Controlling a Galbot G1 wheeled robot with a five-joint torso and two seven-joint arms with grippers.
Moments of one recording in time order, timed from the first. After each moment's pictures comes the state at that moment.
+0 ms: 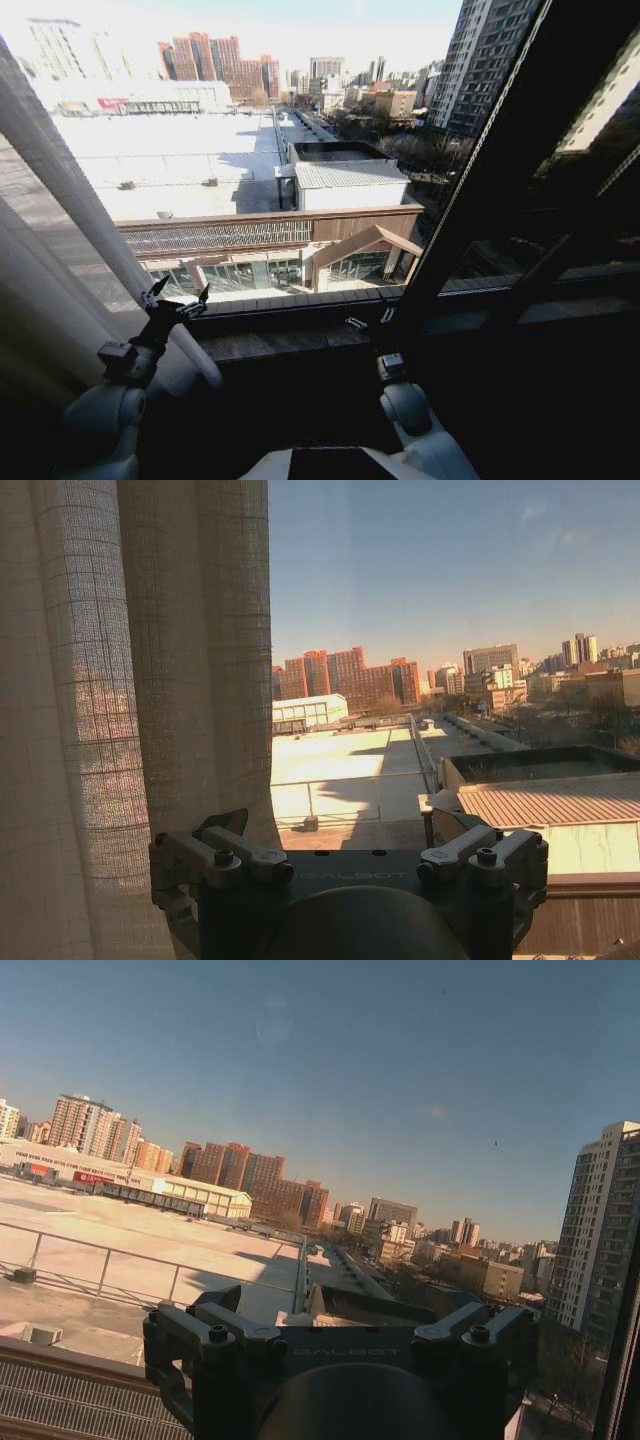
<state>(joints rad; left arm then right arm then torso) 1.54 -1.40 -0.95 -2.29 -0.20 0.33 -0.04 -1.44 1.34 0.34 1.93 -0.09 0.10 0.16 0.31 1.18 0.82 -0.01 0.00</state>
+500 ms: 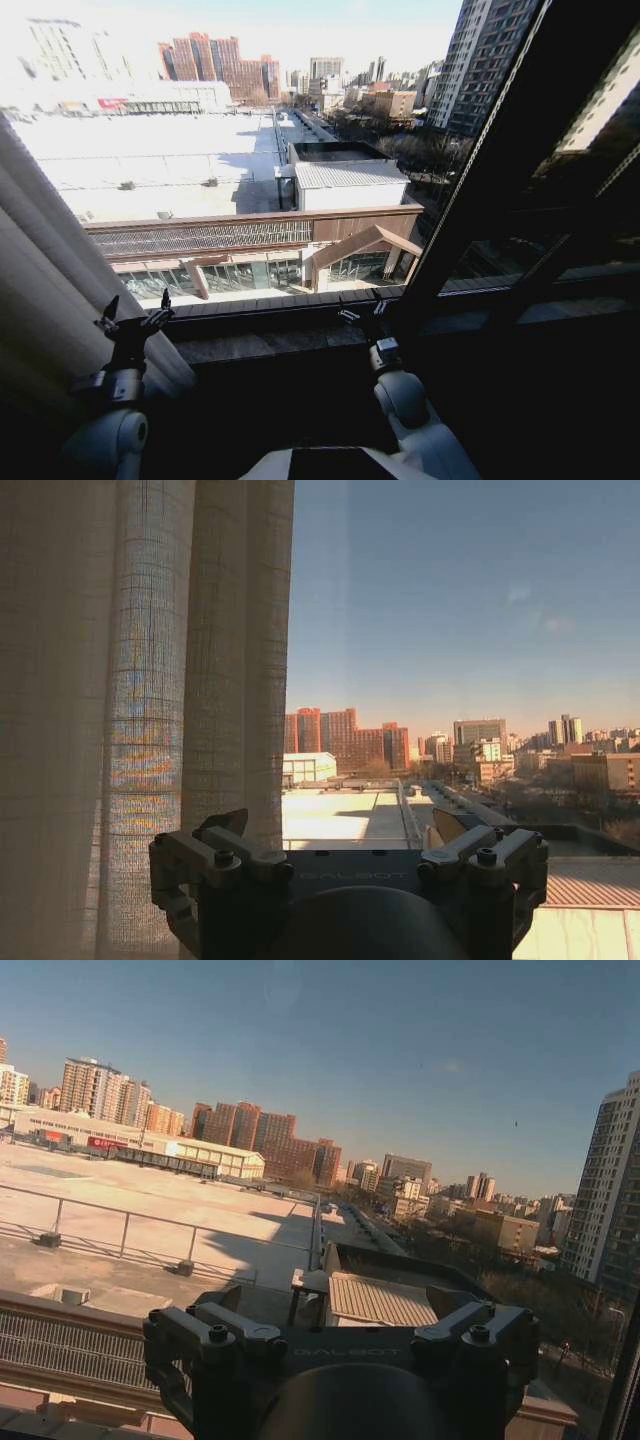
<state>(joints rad) 1.65 -1.50 -0.99 -2.25 -0.26 0.02 0.05 -1.44 1.35 0.33 2.03 -0.06 -0.11 0.13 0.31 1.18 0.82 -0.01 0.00</state>
